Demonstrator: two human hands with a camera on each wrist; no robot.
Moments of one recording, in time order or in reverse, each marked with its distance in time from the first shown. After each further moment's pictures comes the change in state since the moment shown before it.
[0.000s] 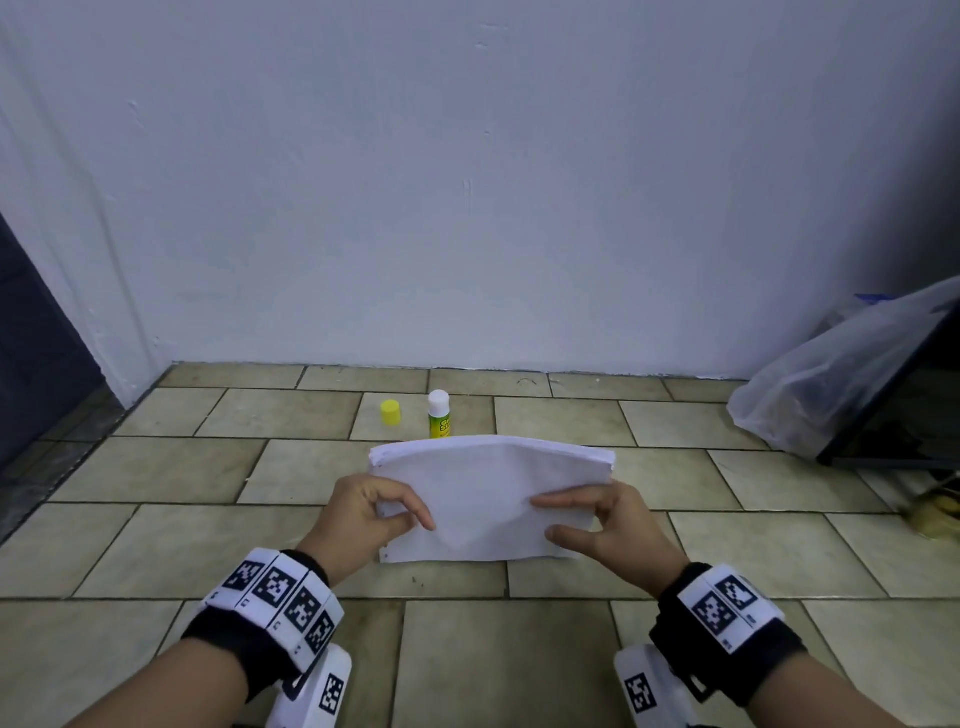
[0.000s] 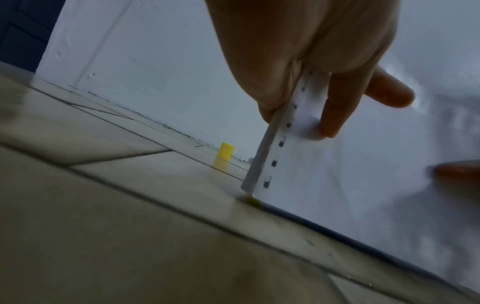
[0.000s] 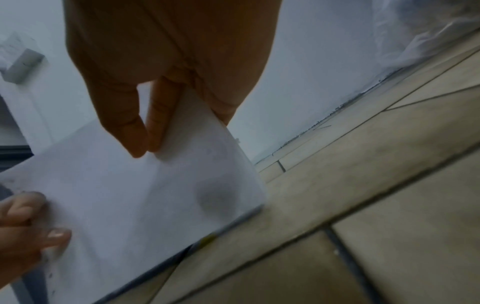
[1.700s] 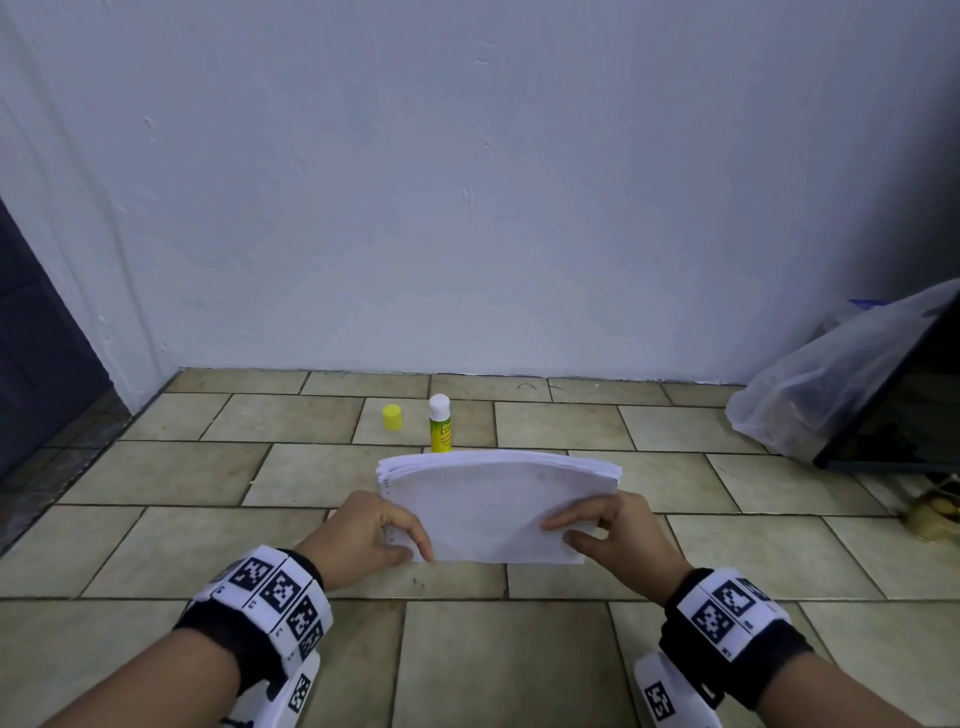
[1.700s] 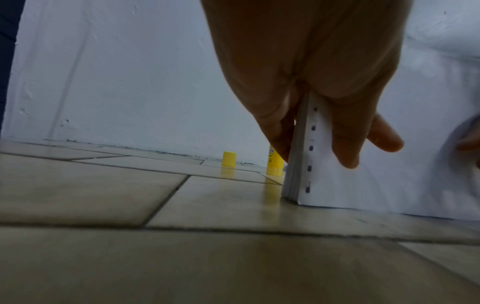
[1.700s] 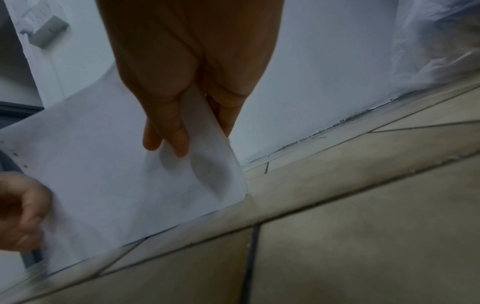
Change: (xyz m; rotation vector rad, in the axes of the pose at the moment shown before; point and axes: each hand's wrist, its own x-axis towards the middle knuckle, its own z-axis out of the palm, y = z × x) left_hand -0.002 -0.005 -0.011 0.371 -0.294 -0.010; right_hand -0.005 0.012 -0.005 -0.257 0.010 -0.035
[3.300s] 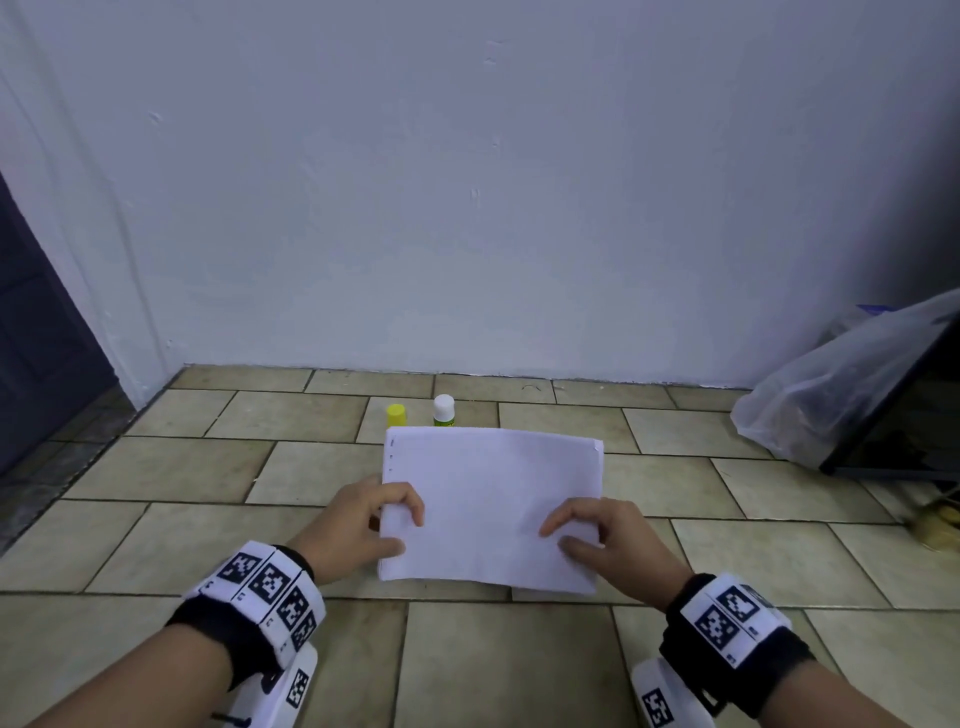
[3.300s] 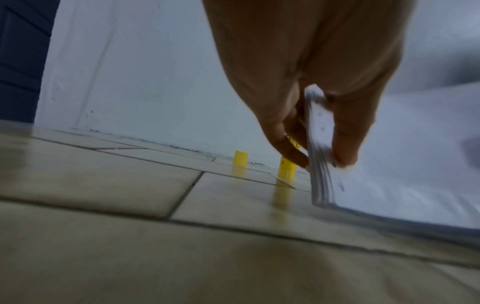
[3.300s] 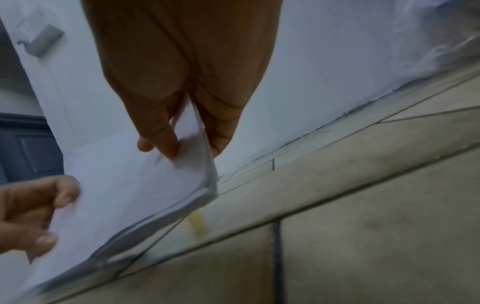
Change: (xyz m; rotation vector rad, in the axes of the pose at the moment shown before) left_hand -0.002 -0.005 -0.007 -0.159 0.099 -0.044; right_hand 0.001 -0.005 0.001 0.057 -0.132 0.004
